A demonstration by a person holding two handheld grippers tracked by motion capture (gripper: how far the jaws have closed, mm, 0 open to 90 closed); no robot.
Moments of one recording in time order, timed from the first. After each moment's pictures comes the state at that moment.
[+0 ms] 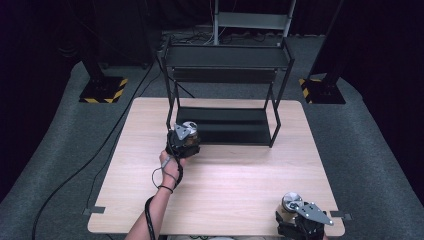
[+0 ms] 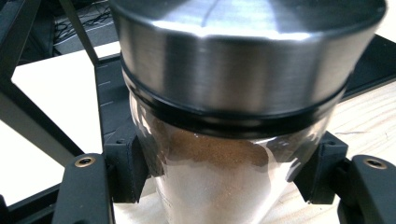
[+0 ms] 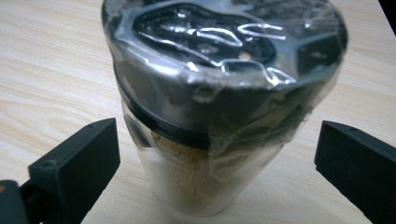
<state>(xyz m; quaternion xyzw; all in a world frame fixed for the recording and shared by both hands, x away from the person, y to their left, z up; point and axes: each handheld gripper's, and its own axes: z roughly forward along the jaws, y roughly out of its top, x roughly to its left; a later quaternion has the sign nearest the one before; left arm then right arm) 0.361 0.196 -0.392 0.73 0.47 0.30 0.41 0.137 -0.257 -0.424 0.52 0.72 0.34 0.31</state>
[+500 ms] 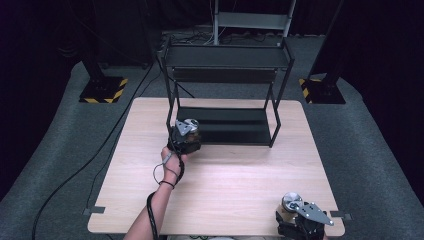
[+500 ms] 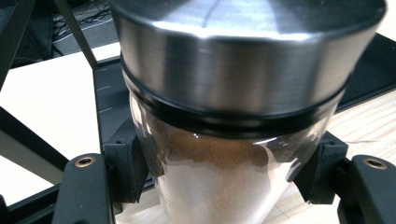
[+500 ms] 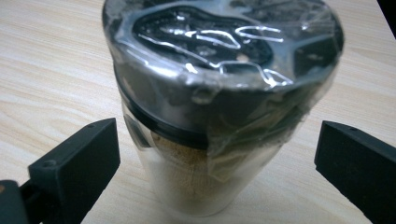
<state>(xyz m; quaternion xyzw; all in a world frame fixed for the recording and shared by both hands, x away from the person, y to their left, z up) 0.376 0.193 -0.388 0.73 0.47 0.29 0.40 0.137 -0.257 -0.423 0.52 0.72 0.34 0.31</state>
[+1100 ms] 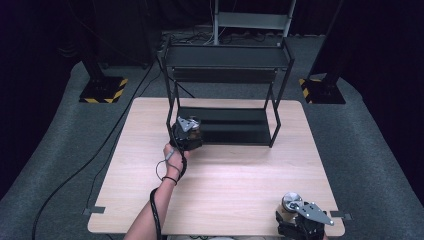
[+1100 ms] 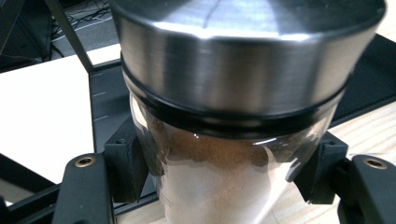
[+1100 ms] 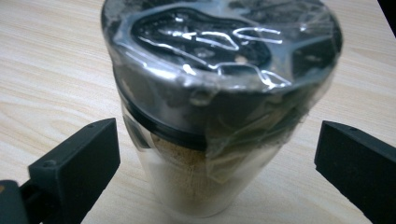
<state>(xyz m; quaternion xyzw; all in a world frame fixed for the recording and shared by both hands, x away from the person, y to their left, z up) 0.389 0.187 -0.387 0.73 0.47 0.29 0.40 0.137 -0.258 -0.424 0.52 0.72 0.35 0.31</state>
